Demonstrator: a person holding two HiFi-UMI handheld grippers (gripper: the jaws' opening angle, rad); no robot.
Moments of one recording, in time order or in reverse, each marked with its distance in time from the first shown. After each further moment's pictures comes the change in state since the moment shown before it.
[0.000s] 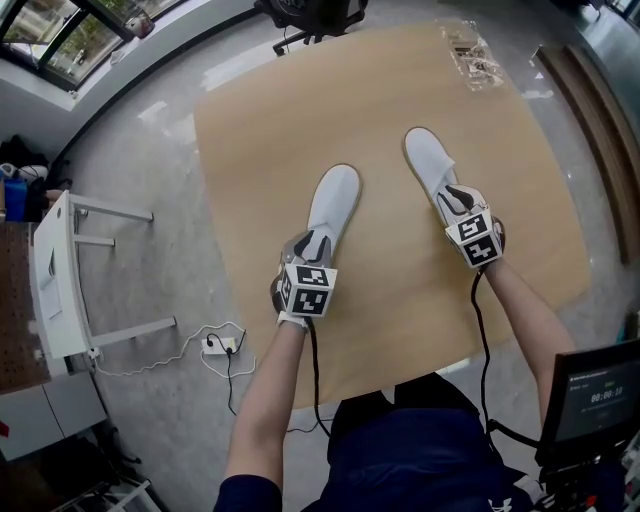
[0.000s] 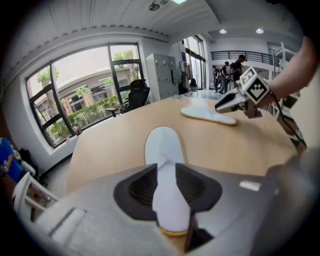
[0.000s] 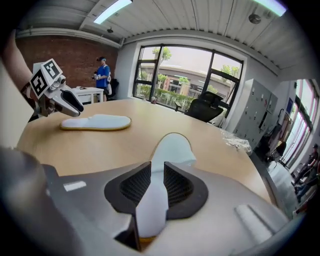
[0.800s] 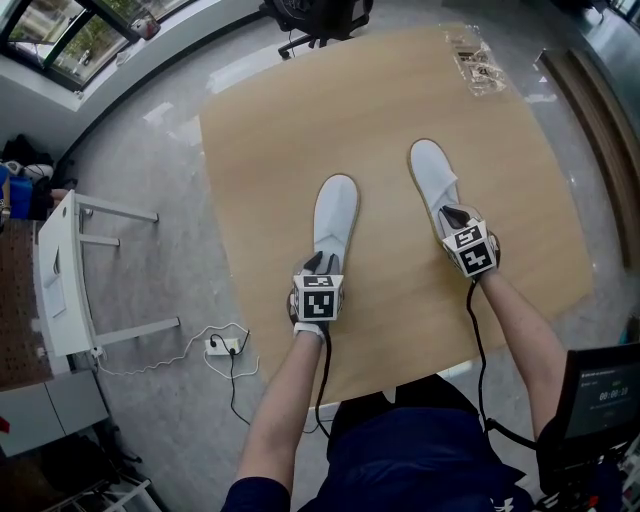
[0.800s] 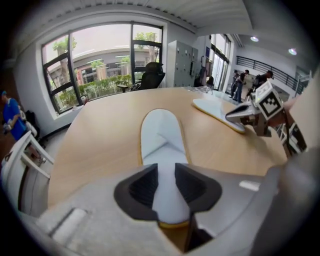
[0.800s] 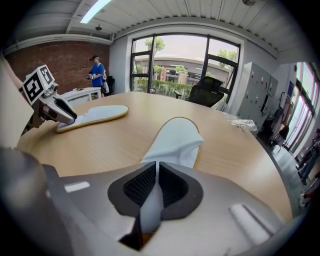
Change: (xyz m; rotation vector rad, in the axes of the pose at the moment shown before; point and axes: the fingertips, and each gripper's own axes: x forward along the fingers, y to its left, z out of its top) left arm -0.005 -0.022 -0.042 -0.284 0.136 -0.002; right arm 0.005 0.026 -0.036 0.105 0.103 0.047
